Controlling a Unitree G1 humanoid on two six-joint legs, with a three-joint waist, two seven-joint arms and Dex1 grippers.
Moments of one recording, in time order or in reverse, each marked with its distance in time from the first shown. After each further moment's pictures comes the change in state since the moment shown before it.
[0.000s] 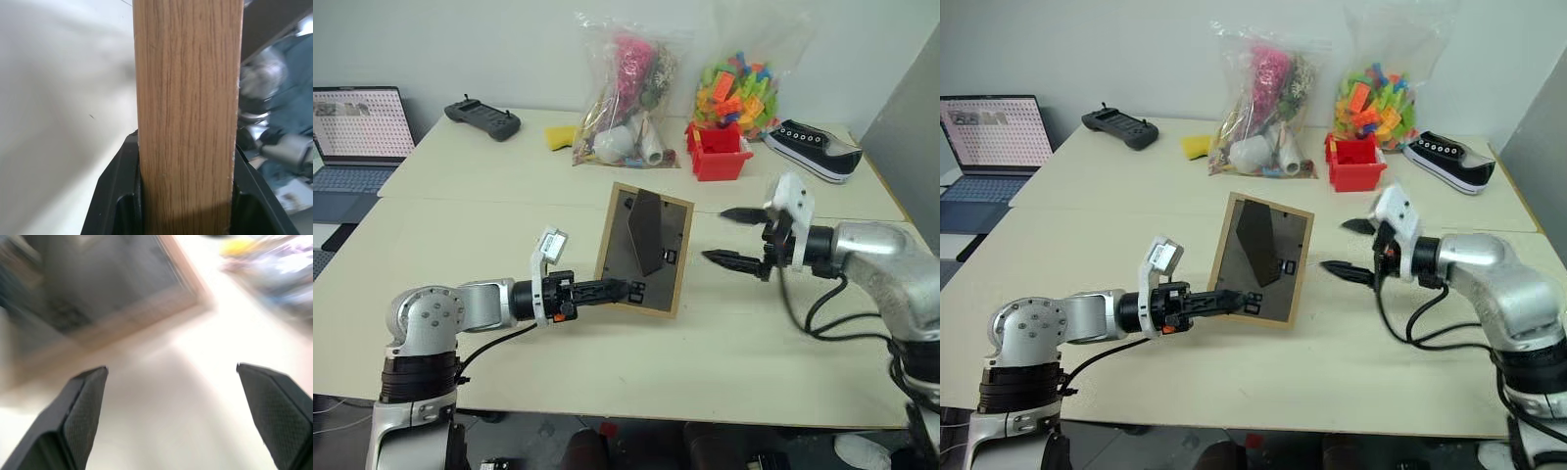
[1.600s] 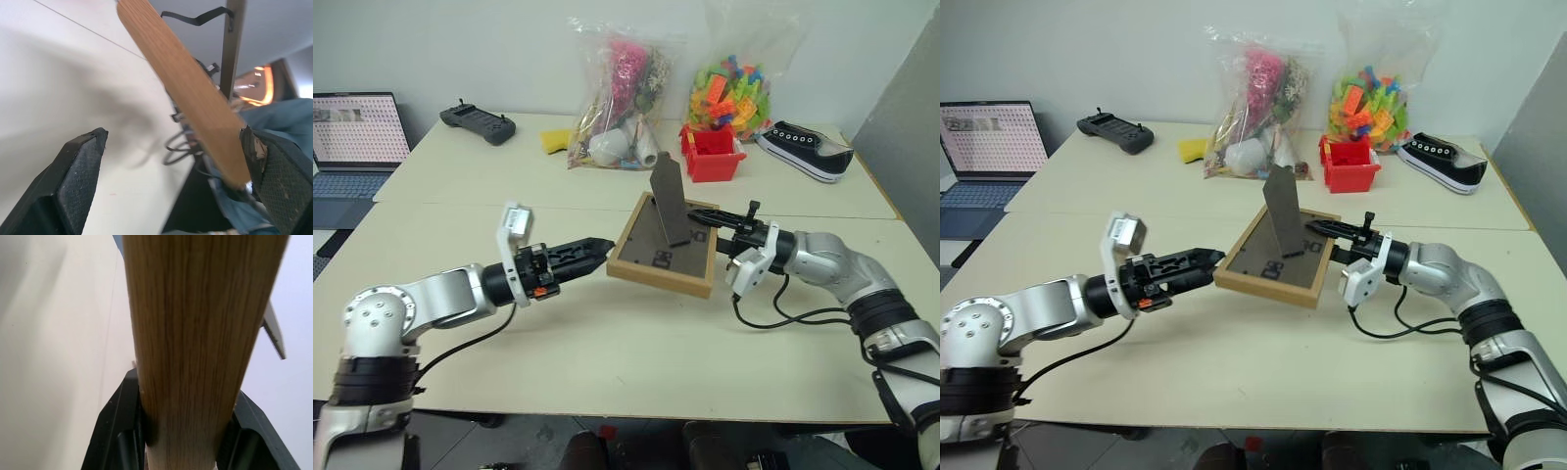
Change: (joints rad) left arm 0.150 0.289 -0.036 -0.084 -0.484 -0.381 0.476; right arm -0.272 0.226 0.228 0.785 -0.368 -1.124 -0.335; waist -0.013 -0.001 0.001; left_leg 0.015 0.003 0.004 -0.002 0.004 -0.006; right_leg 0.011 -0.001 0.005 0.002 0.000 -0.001
